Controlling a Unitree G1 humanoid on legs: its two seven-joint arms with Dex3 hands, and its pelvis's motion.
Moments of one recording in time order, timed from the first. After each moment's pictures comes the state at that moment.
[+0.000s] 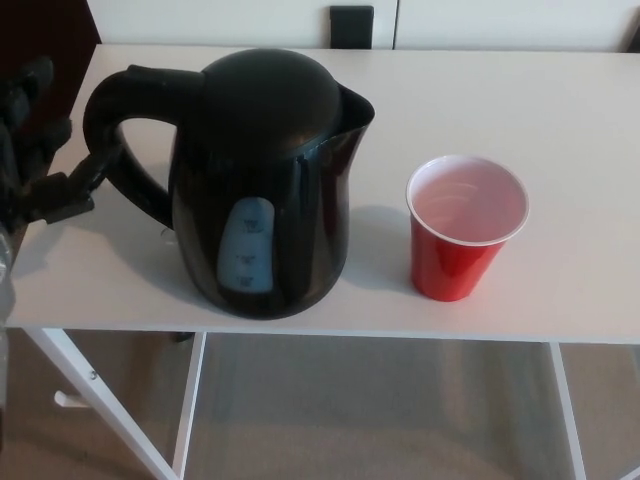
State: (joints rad) left_arm -0.40 0.41 0.18 0.28 -0.11 0.19 -0.05; right_arm 0.09 -0.39 -0.37 1.25 0.16 -0.24 0.28
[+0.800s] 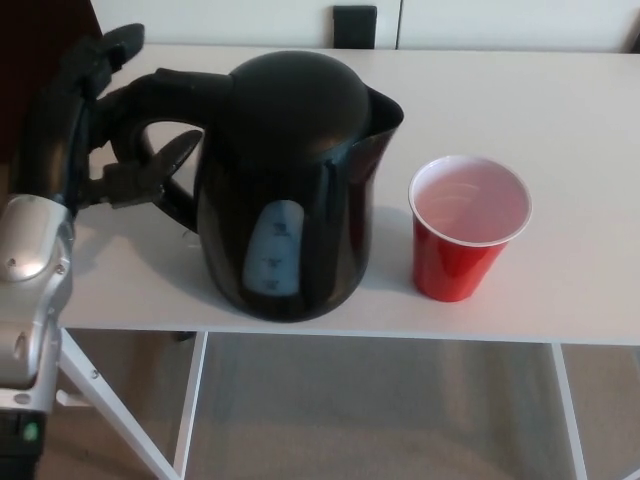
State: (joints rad) left_arm -0.40 0.35 0.05 0.09 -0.05 0.23 -0.03; right_arm 0.06 -0.39 -0.35 1.25 0.16 -0.24 0.26
